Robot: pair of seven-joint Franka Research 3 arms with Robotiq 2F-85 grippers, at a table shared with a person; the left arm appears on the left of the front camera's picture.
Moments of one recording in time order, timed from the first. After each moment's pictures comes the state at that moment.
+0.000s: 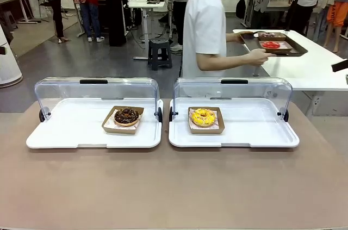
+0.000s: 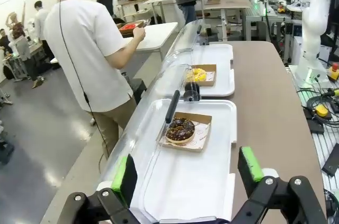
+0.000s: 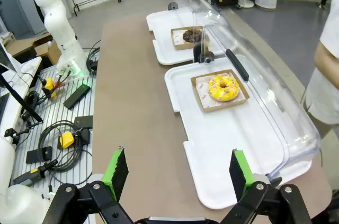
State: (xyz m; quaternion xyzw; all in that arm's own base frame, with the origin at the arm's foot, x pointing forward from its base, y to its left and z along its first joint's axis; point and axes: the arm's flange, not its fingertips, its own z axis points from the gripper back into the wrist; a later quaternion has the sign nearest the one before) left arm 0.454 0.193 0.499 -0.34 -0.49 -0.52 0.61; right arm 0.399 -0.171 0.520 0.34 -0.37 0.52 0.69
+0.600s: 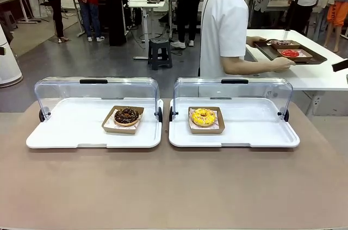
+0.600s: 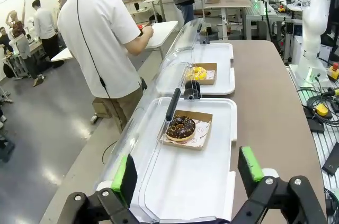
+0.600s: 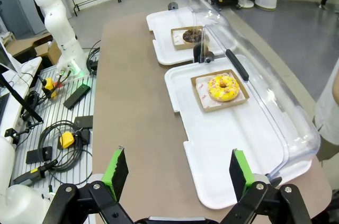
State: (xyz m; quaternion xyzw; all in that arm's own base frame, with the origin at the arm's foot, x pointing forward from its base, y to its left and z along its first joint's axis) left arm 0.453 0.198 0.499 -0.34 -0.49 -0.52 0.62; right arm 0.399 -0.171 0.520 0.34 -0.37 0.52 0.69
